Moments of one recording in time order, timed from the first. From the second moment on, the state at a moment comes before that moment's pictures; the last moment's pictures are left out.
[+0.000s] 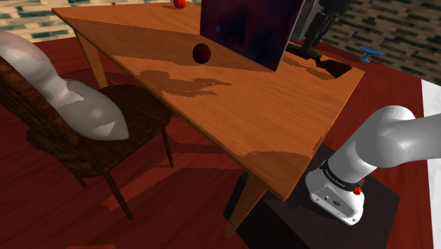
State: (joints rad) arm 0.02 -0.82 0.01 -2.33 0.03 1.58 -0.12
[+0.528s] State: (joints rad) arm 0.03 -0.60 0.12 -2.22 -0.04 1.70 -0.07
